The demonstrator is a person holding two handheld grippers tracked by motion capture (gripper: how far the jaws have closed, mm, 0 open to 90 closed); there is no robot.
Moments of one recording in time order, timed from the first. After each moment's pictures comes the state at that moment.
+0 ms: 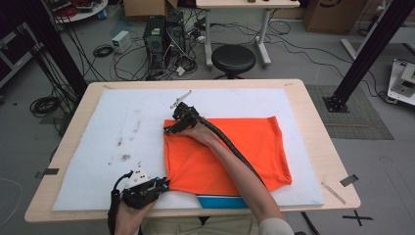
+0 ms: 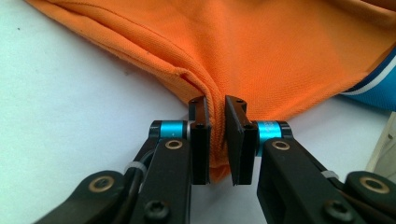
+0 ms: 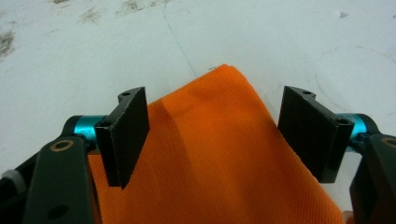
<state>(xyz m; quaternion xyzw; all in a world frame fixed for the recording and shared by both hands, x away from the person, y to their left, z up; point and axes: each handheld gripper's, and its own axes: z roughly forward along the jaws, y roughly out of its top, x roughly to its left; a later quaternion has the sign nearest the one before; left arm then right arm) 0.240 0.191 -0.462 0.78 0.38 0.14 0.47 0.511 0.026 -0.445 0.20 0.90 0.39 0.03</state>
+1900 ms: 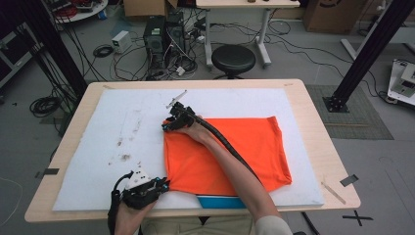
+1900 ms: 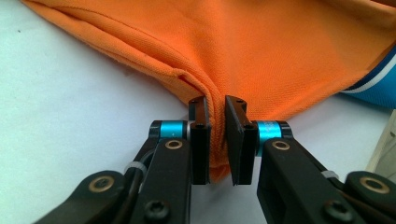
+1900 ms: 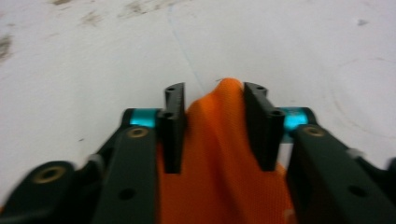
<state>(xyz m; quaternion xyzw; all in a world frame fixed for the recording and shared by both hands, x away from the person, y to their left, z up) 0.239 0.191 -0.462 0.79 0.38 0.14 0.47 0.515 0.039 -0.446 0.19 0.91 0.38 0.02</state>
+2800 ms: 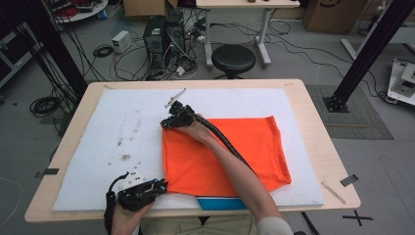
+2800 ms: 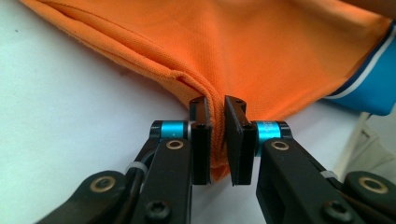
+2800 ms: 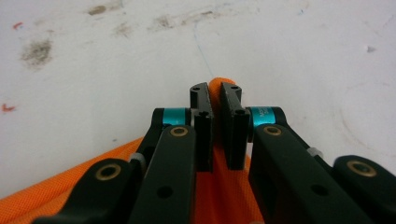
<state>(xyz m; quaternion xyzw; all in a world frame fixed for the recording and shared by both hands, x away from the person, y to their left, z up) 0.231 0.203 -0.455 0.78 0.38 0.12 0.49 0.507 0.040 -0.431 0.16 0.91 0.39 0.02</state>
